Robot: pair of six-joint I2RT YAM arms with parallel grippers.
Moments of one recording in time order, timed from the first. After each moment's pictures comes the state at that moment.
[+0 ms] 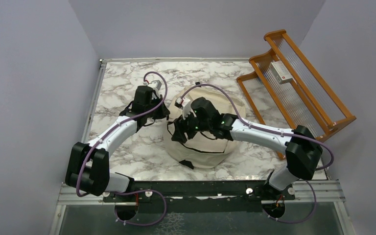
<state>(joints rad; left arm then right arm) -0.32 1.36 0.84 -0.14 0.24 -0.41 0.95 1.57 1.11 -0.11 -0.30 0.24</state>
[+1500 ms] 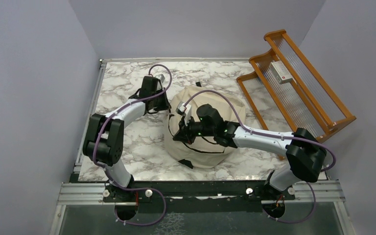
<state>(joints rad) -0.28 1.68 1.06 -0.17 0.23 -0.40 0.98 1.54 0.95 0.17 -0.37 0.16</state>
